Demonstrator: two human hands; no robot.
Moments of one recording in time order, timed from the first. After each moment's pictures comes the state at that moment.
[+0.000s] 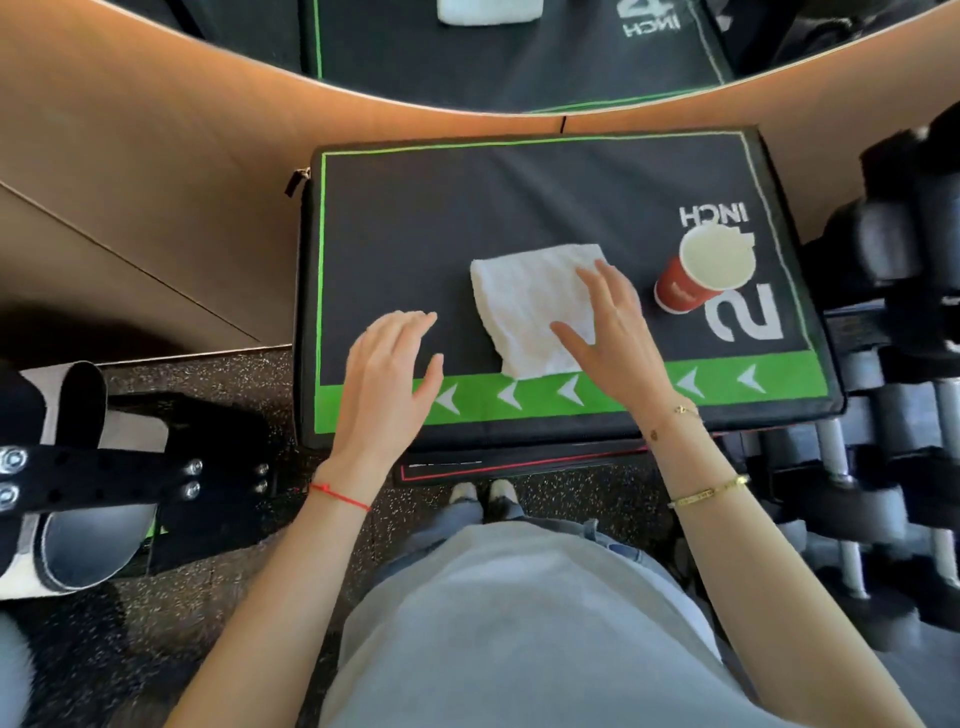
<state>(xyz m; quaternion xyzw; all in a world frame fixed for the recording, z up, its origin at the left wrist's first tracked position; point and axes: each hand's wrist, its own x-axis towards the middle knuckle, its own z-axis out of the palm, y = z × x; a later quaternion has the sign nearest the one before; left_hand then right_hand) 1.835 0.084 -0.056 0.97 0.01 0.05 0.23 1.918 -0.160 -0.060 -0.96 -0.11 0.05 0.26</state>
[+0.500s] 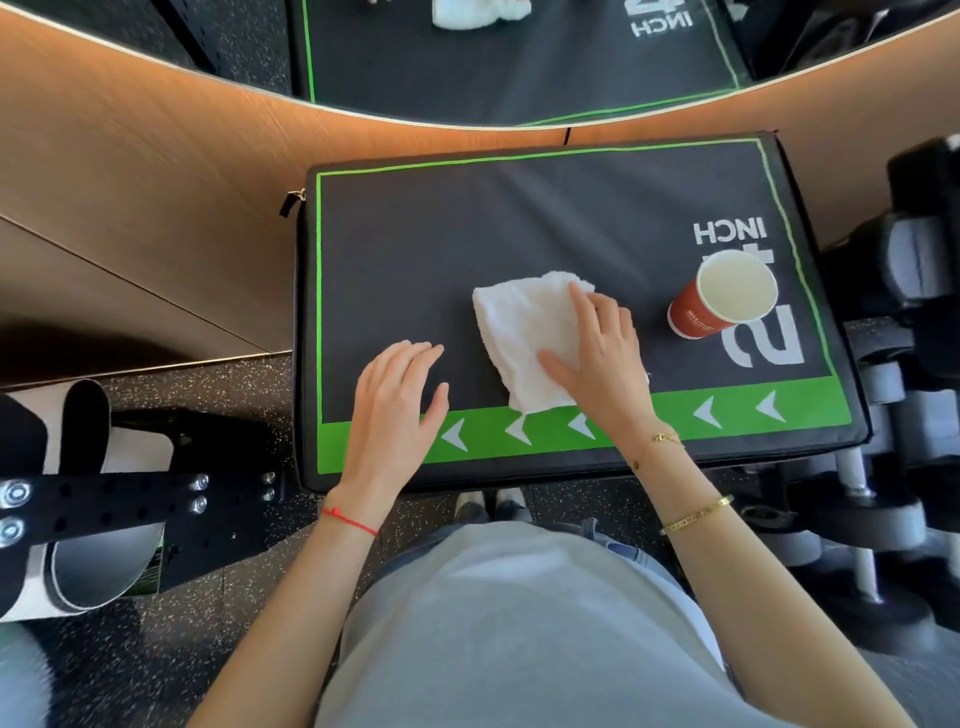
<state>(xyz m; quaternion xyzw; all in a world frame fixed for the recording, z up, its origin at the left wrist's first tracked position) 1.854 0.090 -0.074 0.97 0.01 0.00 0.23 1.932 -0.137 -0.082 -0.97 -0.09 0.02 0.22</state>
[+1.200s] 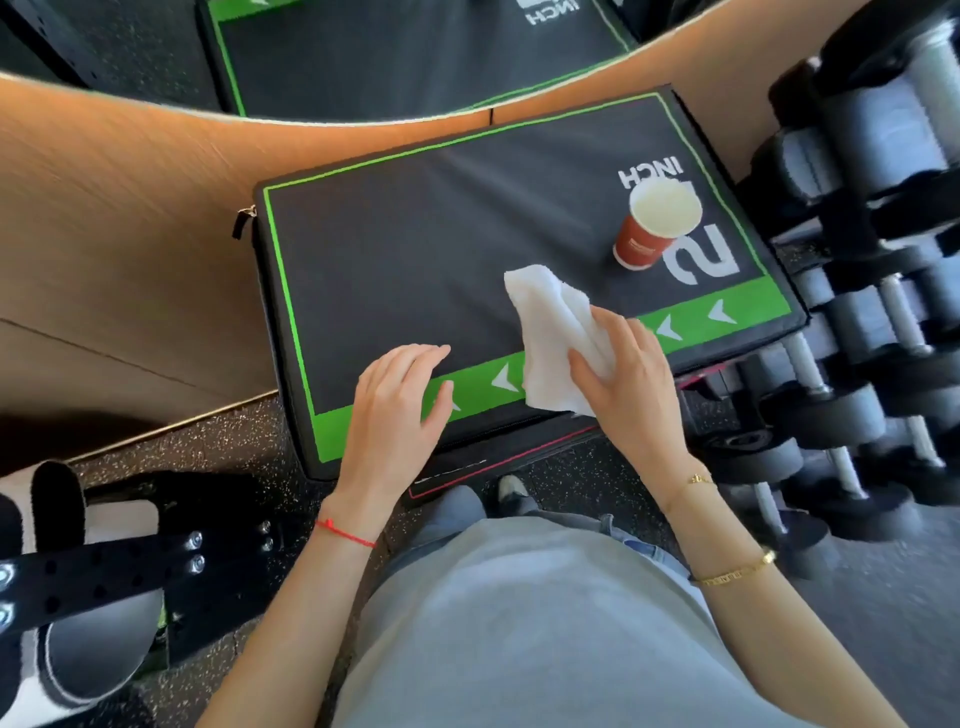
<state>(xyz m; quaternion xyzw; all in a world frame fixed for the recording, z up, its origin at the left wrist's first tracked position) 1.816 0.092 -0.050 0.96 -0.11 0.01 0.27 1.817 -0.156 -0.060 -0.95 0.04 -0.10 0.29</state>
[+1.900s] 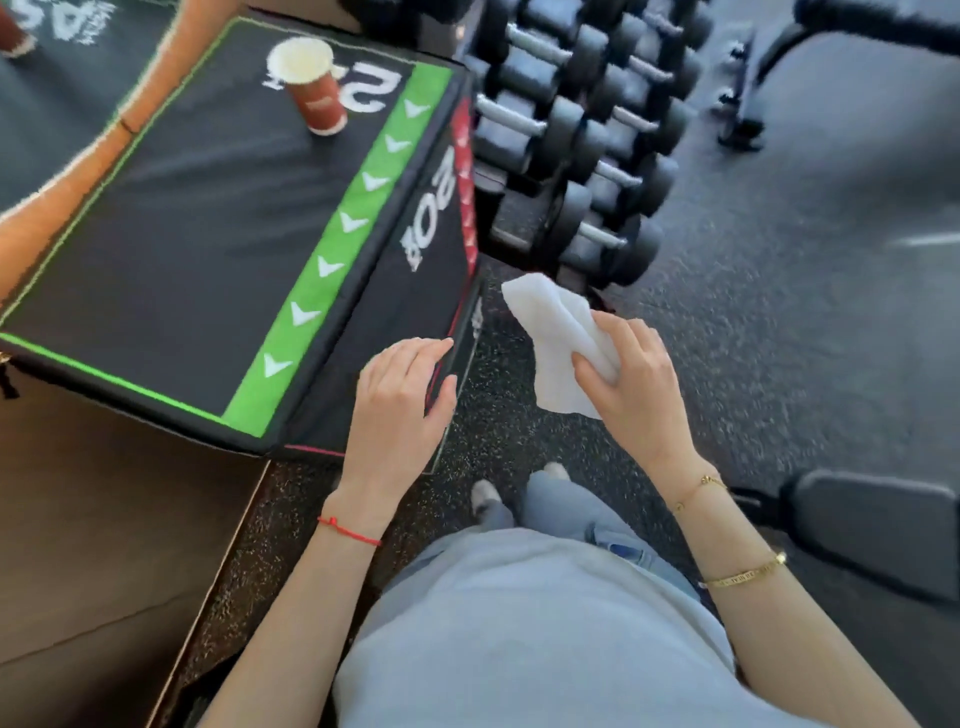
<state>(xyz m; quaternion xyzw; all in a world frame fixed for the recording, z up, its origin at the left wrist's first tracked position) 1.684 0.132 -0.034 0.82 -0.51 -0.10 0.23 1.488 -0.019 -0.059 -0.85 0.42 -0.23 0.22</state>
